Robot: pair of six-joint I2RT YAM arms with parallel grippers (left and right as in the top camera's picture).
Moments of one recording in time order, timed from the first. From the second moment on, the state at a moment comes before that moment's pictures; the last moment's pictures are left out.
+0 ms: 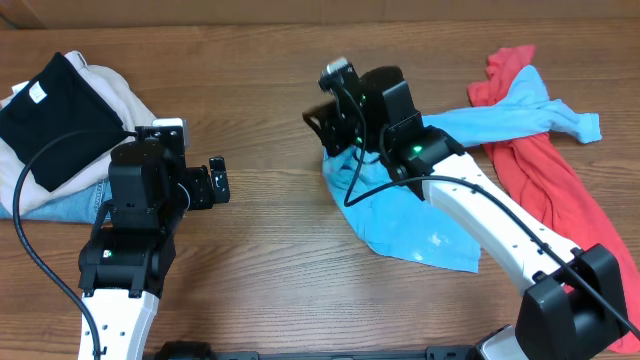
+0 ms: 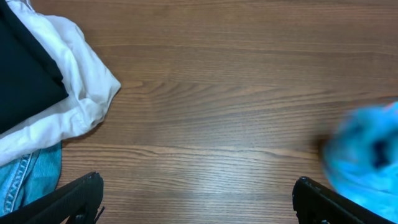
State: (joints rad) left arm -0.04 1.00 0.96 -0.65 -0.02 -0.11; right arm 0.52 1.68 1.29 -0.15 -0.34 0.14
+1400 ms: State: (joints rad) left arm -0.75 1.74 0.97 -0.26 0.25 -0.69; right arm -0.12 1.63 1.29 -0.84 0.11 0.30
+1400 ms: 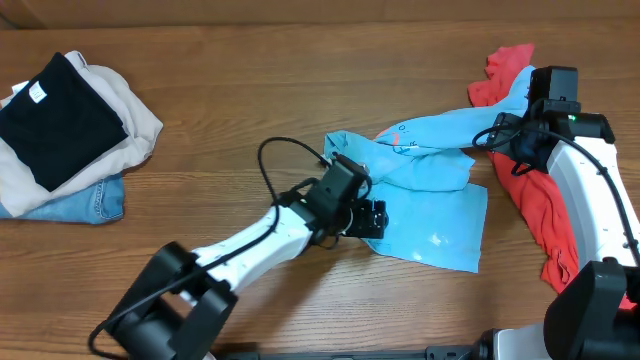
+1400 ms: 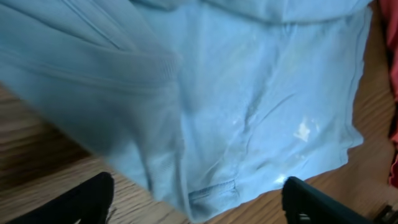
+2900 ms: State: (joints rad) left arm -0.11 1.54 1.10 -0.75 -0.05 -0.55; right arm -0.12 1.63 1.29 -0.85 0.11 0.30
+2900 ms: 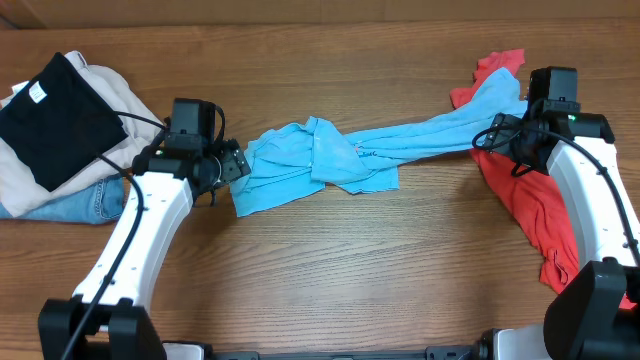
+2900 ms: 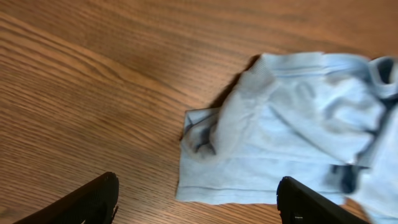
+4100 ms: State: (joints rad) left arm -0.16 1.86 1.11 -0.75 0.10 -0.55; right arm -0.12 1.63 1.29 -0.84 0.11 0.30
